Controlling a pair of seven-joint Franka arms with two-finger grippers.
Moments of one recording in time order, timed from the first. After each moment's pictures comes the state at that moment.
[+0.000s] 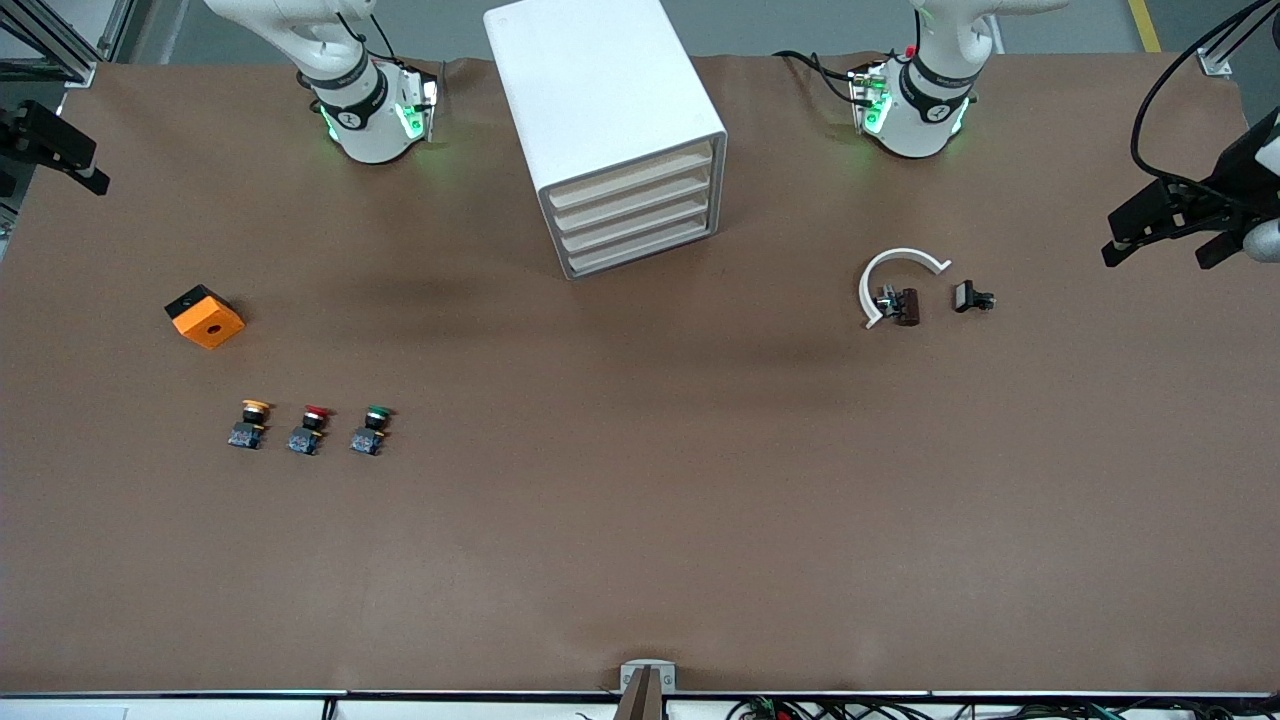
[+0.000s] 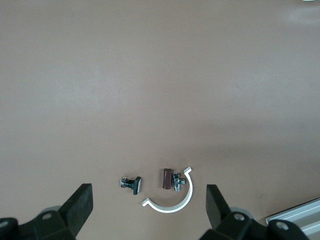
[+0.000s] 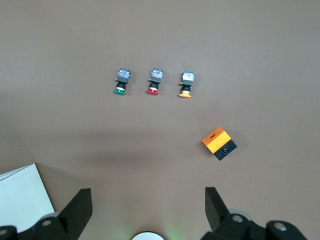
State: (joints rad) left arm -0.01 -0.04 -0.03 -1.56 -0.04 1.60 -0.02; right arm -0.02 -0.19 -0.07 -1.64 0.00 1.46 -0.10
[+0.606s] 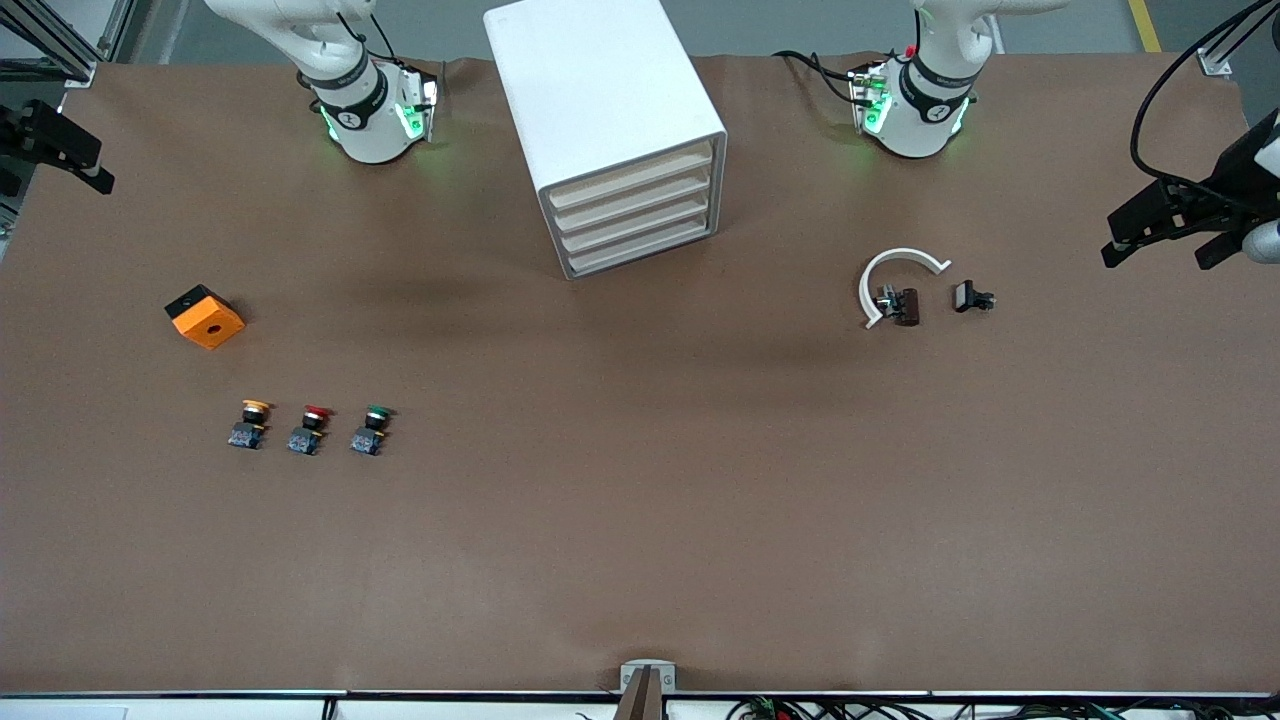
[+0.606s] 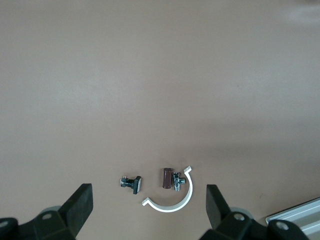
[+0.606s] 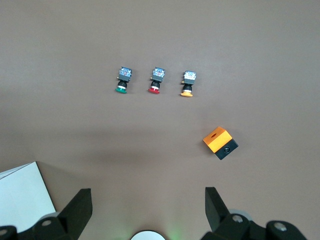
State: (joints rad) left arm -0.01 -0.04 -0.03 -1.57 -0.04 1.60 -0.02; right arm -0.02 -0.19 -0.06 -1.64 0.00 1.45 -0.10
